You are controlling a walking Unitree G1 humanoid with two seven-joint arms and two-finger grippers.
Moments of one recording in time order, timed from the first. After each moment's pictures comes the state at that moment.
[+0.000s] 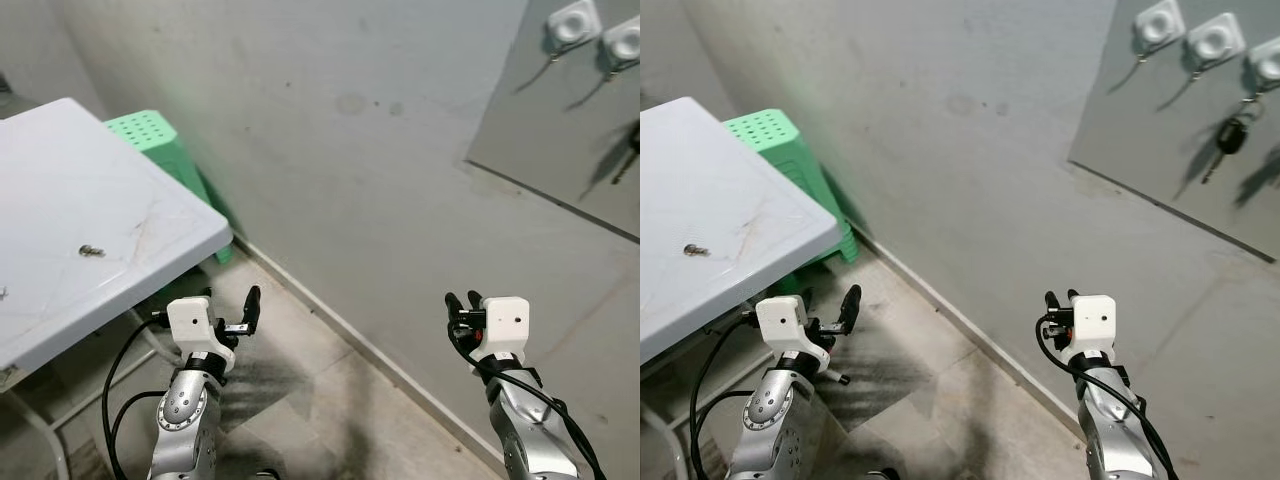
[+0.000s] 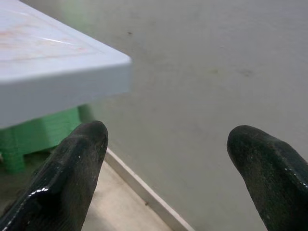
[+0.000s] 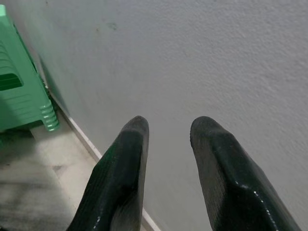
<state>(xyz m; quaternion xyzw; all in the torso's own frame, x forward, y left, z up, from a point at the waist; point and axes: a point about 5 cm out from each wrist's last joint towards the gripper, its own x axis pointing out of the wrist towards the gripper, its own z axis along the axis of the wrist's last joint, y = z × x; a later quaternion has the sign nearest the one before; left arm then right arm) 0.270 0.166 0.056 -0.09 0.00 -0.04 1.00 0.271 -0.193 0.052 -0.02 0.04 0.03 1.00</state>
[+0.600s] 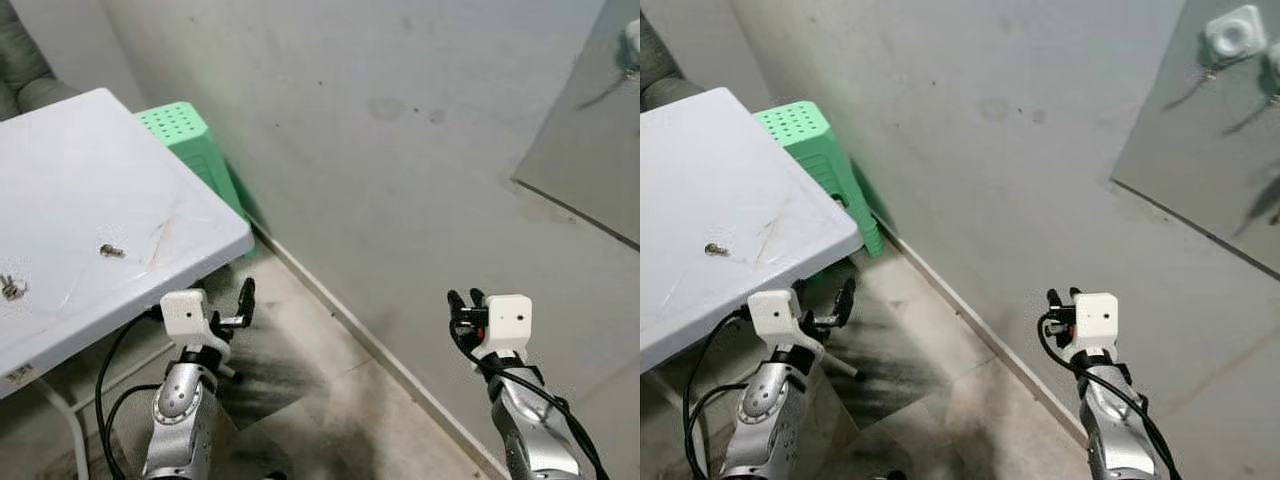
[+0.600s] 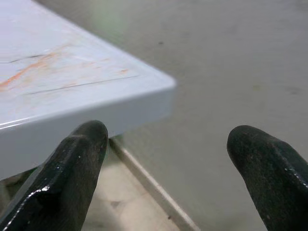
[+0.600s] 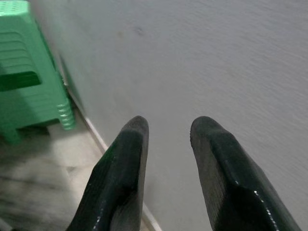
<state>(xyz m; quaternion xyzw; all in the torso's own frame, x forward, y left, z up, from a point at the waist) 0.273 0.171 0.063 -0.08 -0.01 -0.03 1.00 0.274 -0.192 0.056 -0.01 0.03 0.03 1.00</state>
